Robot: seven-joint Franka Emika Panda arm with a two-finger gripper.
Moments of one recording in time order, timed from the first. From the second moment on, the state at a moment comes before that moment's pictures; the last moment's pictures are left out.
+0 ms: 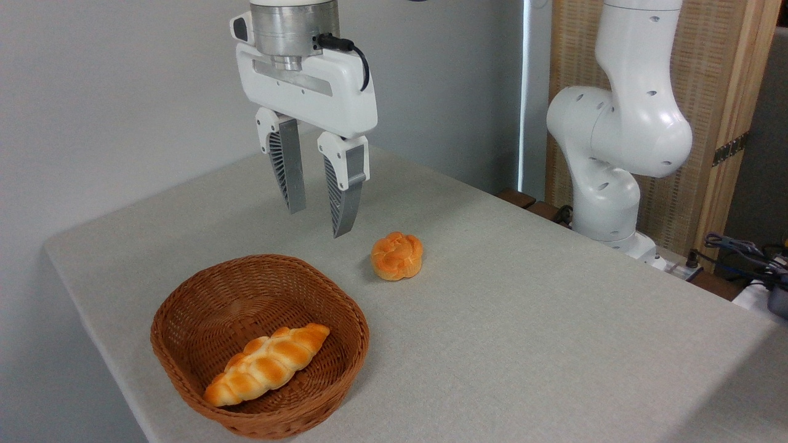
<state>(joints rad) -0.11 -0.16 0.00 -1.86 -0.01 1.81 0.57</state>
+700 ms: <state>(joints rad) -0.11 -0.16 0.00 -1.86 -0.01 1.72 0.57</state>
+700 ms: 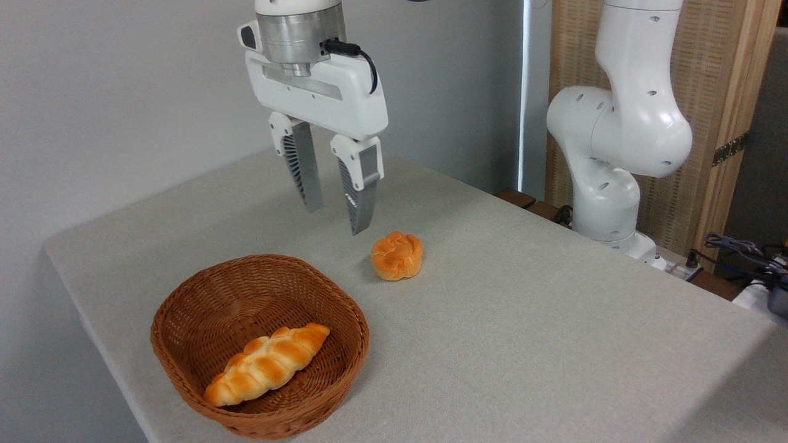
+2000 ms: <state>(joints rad) -0.31 -0.26 -0.01 -2.32 -0.01 1.90 0.69</state>
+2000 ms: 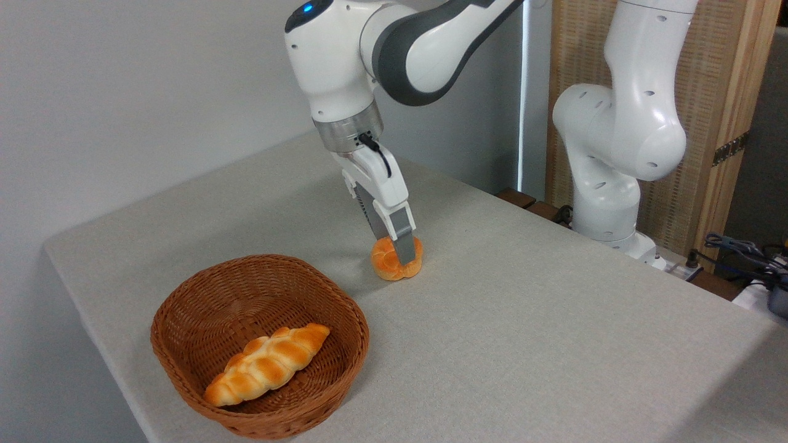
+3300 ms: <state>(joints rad) -0.34 -0.21 -0.01 -2.31 -0.01 1.90 0.69</state>
